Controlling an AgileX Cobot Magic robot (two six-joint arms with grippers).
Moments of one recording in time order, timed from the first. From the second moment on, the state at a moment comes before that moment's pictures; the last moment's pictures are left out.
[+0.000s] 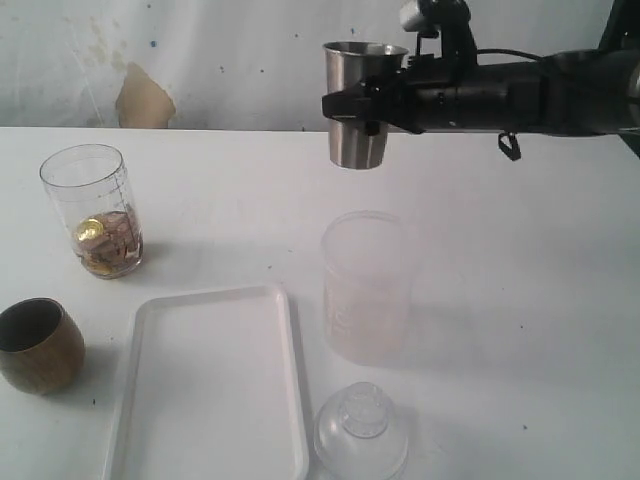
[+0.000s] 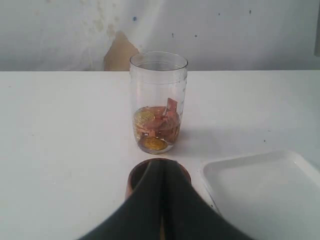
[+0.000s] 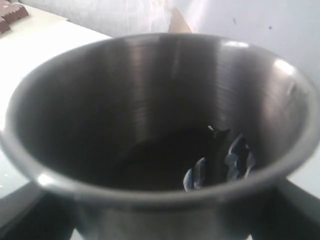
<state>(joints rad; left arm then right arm) -0.15 0.08 -0.01 -0.17 0.22 0.11 0.08 1.96 -1.40 1.64 0.70 -1.69</state>
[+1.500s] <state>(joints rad) -0.15 0.08 -0.01 -0.17 0.22 0.11 0.03 2.29 -1.50 1.72 1.07 -2.09</state>
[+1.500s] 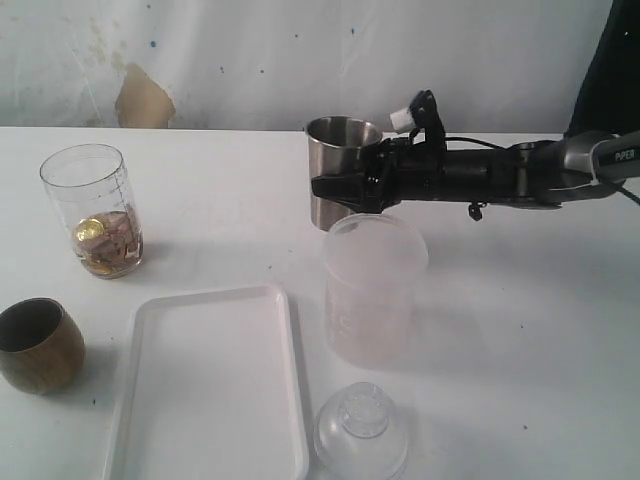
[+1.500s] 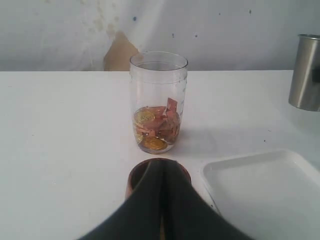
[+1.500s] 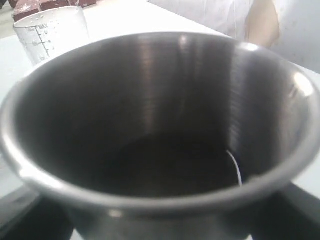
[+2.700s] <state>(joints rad) -0.15 0.08 -0.01 -0.17 0.22 0.11 0.07 2.45 -1.69 1.71 0.89 -2.07</state>
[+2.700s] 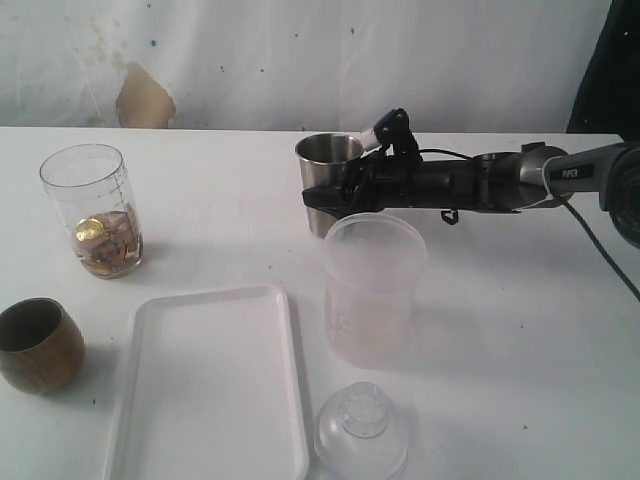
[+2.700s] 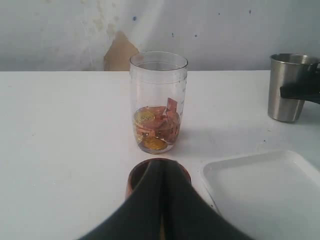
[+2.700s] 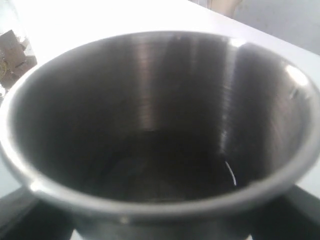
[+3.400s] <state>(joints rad) -0.15 0.08 -0.01 -0.17 0.22 0.11 0.07 2.45 -1.69 1.72 0.98 -2.02</state>
